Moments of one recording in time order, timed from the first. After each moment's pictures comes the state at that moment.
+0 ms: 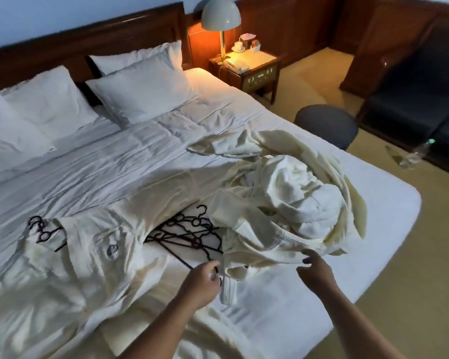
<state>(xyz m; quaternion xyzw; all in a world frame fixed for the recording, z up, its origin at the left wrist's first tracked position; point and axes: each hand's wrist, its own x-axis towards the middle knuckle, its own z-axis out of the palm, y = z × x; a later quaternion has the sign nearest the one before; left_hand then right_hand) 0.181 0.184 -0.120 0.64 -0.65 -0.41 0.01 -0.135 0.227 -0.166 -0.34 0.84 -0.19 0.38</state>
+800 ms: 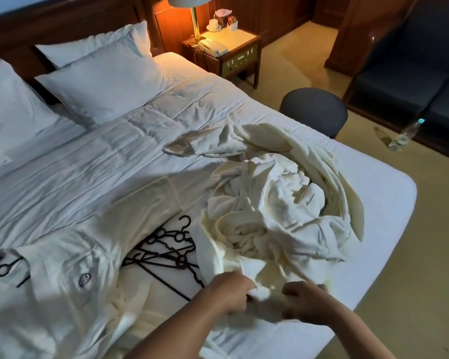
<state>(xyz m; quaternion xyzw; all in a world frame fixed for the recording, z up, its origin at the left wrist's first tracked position) 0.057 0.096 -0.125 0.35 -0.84 -0.31 -0.27 -0.162 0.196 -0.168 -0.55 0.69 0.06 0.47</state>
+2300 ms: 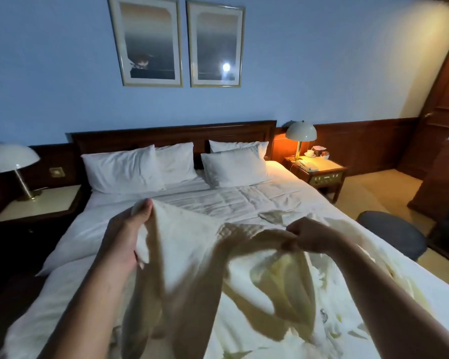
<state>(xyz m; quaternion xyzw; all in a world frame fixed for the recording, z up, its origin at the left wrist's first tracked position) 0.475 0.341 0.197 0.52 -0.33 -0.40 0.68 0.085 0.233 0.192 -0.80 0.56 -0.04 0.22</state>
